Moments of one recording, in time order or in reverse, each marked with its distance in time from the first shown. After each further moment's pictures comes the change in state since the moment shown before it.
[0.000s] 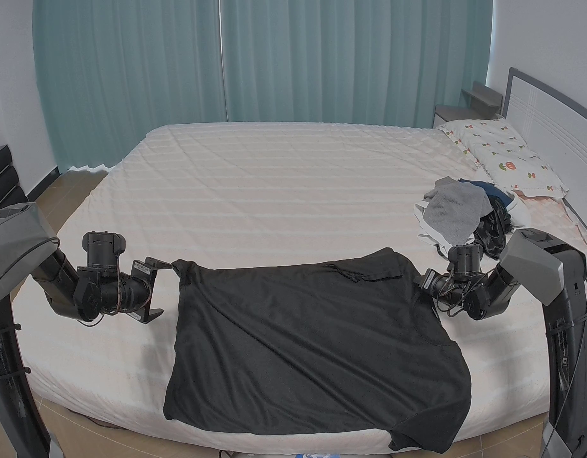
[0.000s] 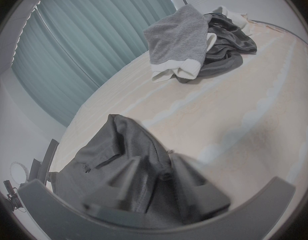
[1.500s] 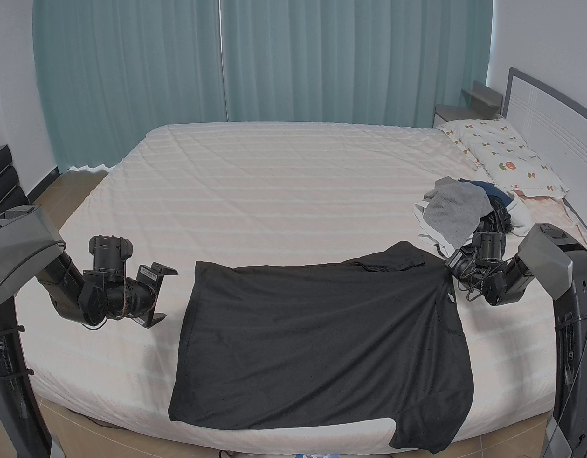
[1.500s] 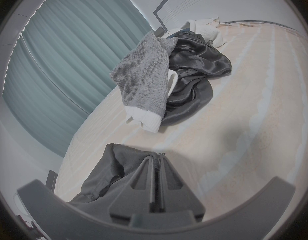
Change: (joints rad) left arm -0.031 0.011 0.013 -0.001 0.043 0.047; right arm -0.134 0.010 -0.104 0.003 -0.054 0.121
